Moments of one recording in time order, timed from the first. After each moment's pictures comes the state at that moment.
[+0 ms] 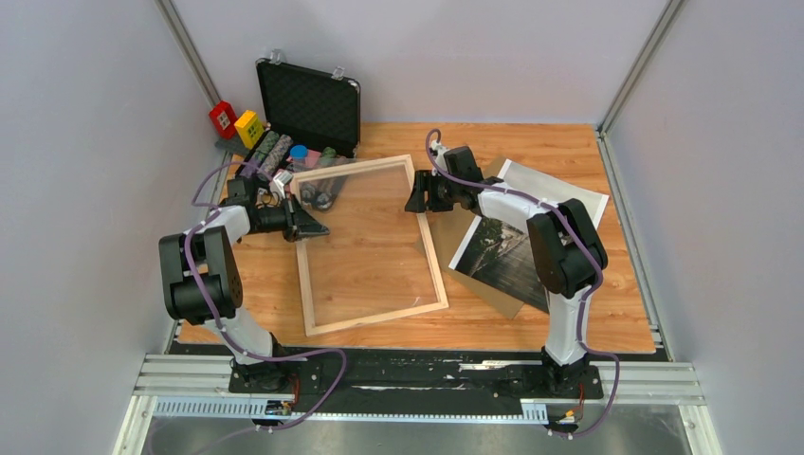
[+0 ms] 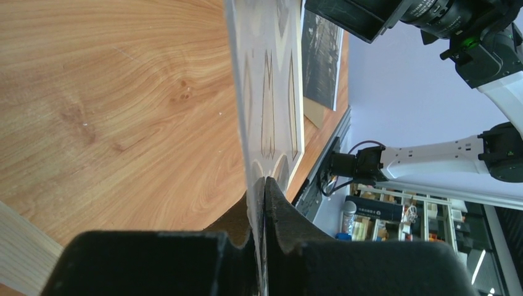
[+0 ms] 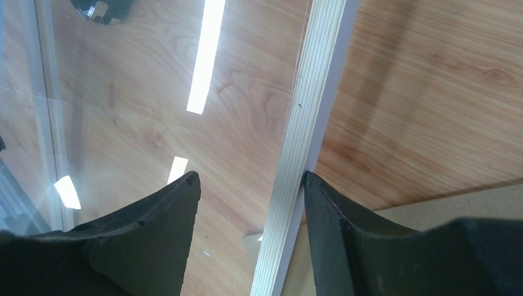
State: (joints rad) left arm 0.20 1.67 0.94 -0.42 1.17 -0.15; right arm 0.48 1.98 1.36 -0.09 -0.38 0.38
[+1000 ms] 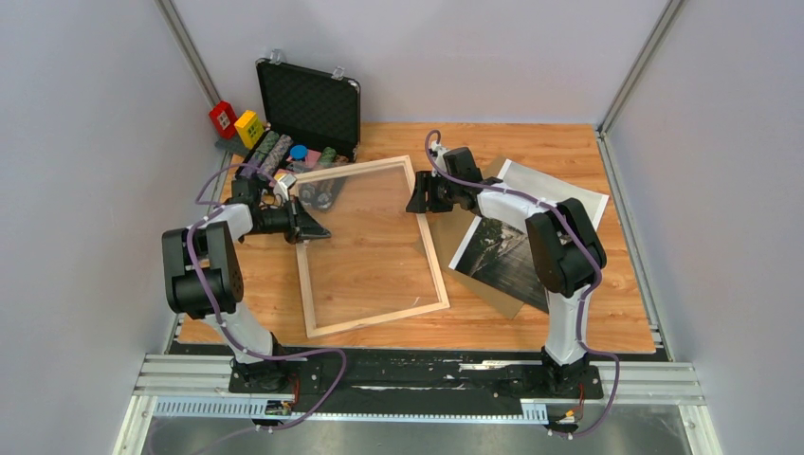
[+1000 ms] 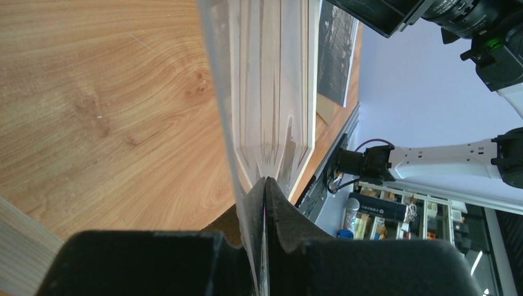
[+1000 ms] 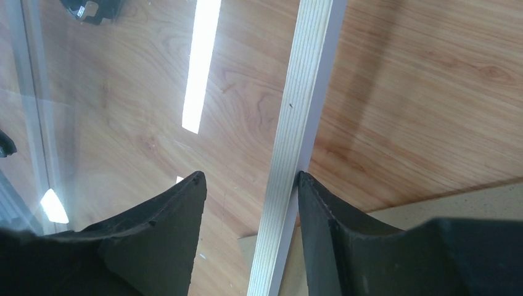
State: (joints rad) left arm 0.19 1.71 0.96 -0.46 1.13 -0.12; right arm 0.48 1.99 1.36 -0.09 -0.37 0.38
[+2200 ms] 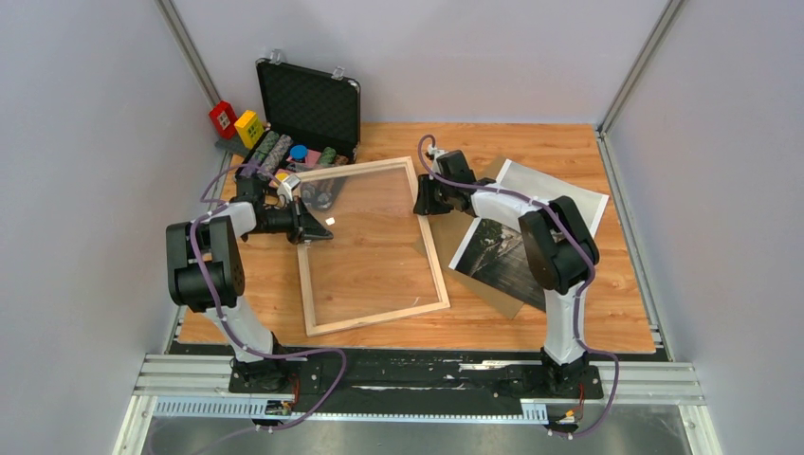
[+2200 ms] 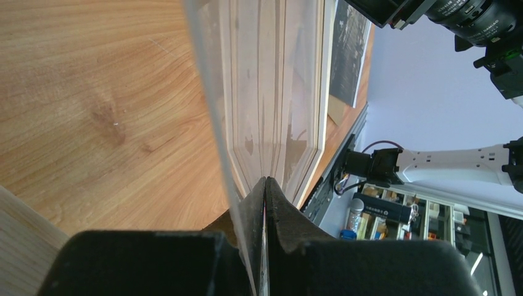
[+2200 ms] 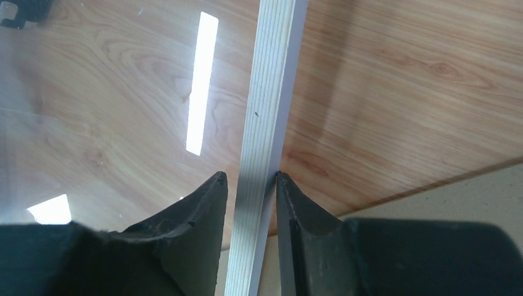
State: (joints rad) left arm 0.17 1.75 0.97 -0.44 1.09 -0.12; right arm 0.50 2.03 1.39 -0.13 -0.23 0.34
